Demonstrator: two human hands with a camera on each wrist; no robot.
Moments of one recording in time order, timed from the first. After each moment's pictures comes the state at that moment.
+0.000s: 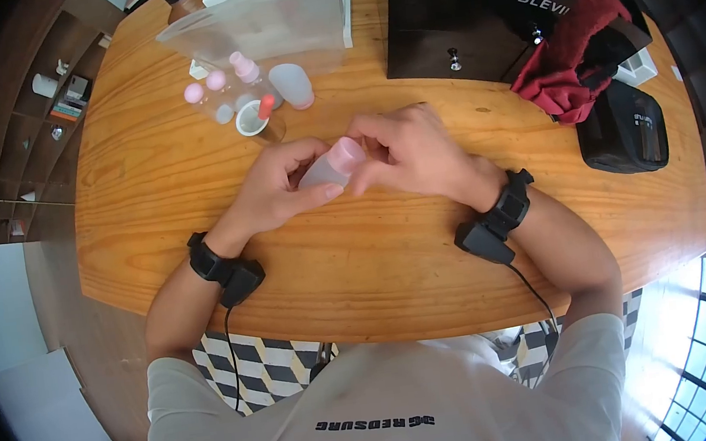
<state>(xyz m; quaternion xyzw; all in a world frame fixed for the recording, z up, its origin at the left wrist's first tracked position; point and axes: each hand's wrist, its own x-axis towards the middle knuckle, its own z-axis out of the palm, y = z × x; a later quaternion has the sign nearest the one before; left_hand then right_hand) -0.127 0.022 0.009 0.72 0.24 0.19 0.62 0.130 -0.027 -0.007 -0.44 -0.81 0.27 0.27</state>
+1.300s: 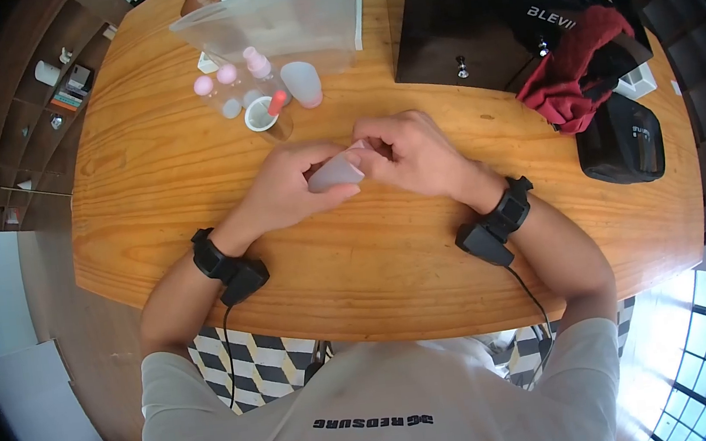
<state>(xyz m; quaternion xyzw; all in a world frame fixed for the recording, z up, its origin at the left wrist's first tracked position) -0.120 0.019 0.002 0.82 0.22 0.26 0.46 0.111 -0.027 0.004 -0.44 -0.76 0.31 0.37</state>
